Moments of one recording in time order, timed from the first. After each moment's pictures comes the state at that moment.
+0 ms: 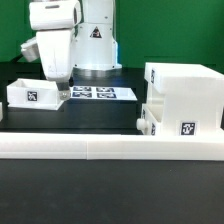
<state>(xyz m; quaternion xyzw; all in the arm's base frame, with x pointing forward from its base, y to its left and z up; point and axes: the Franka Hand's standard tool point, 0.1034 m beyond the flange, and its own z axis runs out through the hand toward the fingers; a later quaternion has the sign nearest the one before) 0.497 -0.089 0.050 -0.73 -0.68 -0.03 0.05</state>
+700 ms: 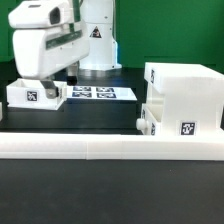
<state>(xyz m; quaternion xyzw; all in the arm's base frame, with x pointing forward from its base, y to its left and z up) 0.491 -0.104 0.057 -0.87 -0.49 -0.02 0.05</state>
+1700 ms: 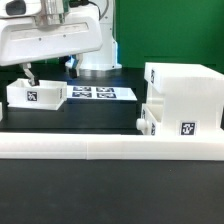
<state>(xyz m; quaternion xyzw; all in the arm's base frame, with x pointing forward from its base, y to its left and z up) 0.469 -0.115 0.066 -0.99 -0.12 -0.01 0.05</state>
